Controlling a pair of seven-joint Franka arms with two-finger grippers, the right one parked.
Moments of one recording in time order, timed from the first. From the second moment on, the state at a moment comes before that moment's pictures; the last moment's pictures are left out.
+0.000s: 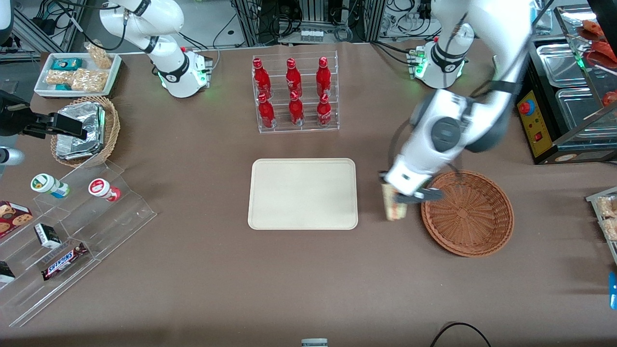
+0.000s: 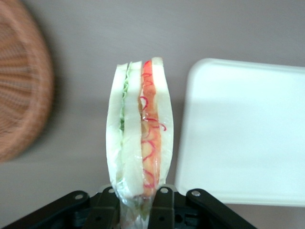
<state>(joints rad) -0.31 0.30 -0.23 -1.90 -0.03 2.14 -0.56</state>
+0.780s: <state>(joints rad) -0.62 0.66 -0.24 -1.60 0.05 2.14 -0.81</state>
